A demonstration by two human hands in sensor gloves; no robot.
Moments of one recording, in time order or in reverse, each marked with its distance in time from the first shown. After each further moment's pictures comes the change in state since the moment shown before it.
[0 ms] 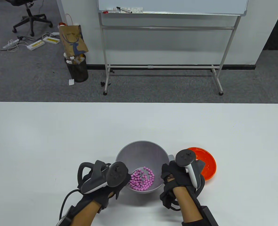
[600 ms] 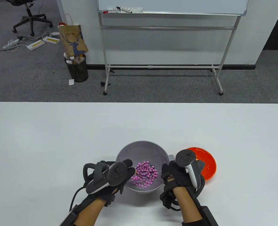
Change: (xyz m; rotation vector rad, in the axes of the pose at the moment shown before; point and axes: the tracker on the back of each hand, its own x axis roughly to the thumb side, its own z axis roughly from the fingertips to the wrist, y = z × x) left_hand -0.011 -0.029 -0.014 0.176 0.073 -0.043; right_hand 0.000 0.000 0.000 -0.004 -0.002 -0.002
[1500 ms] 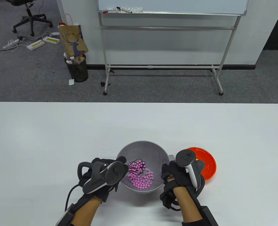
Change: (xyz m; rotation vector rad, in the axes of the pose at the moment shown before) left_hand -0.009 0.011 0.000 -0.006 0.010 -0.084; right_hand 0.000 0.000 0.000 0.004 0.001 -0.001
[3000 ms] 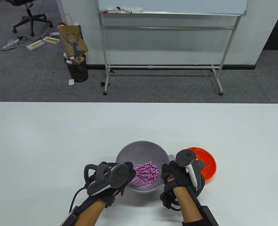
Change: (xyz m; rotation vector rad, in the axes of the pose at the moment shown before) left_hand 0.015 -0.009 0.002 0.010 -0.030 0.077; right_hand 0.000 0.000 0.000 0.003 -0.002 -0.001
